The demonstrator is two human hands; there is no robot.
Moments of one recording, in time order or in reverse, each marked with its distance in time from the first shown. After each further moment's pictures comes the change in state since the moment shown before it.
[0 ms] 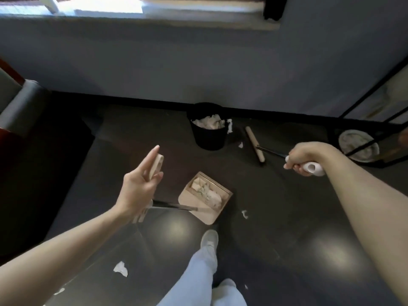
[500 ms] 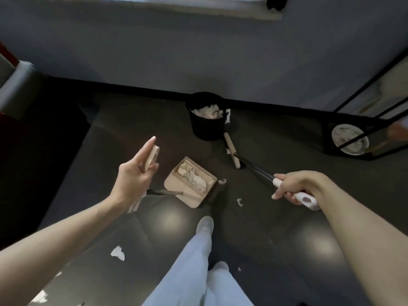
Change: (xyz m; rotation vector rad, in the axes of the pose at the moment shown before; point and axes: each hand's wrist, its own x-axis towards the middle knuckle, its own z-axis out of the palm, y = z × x) left_hand -0.022 -0.018 -0.017 0.016 0.004 0.024; right_hand -0.010 0.065 0.077 0.146 -0.137 0.077
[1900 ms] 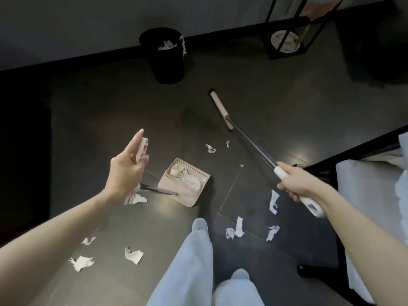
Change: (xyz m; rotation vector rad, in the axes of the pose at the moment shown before) left_hand -0.300 -0.120 -0.137 0.046 -0.377 0.019; right_hand -0.146 0.347 0.404 0.308 0.416 -0.114
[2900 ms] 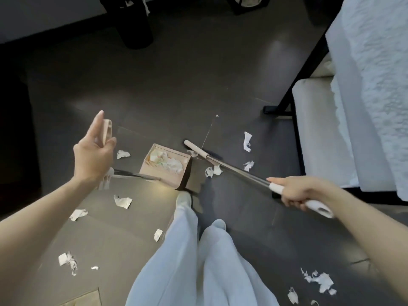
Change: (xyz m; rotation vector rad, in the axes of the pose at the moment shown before) left_hand -0.281 -0.038 0.040 0.133 0.145 0.018; right_hand -0.214 0.293 0.054 -0.393 -0.419 0.159
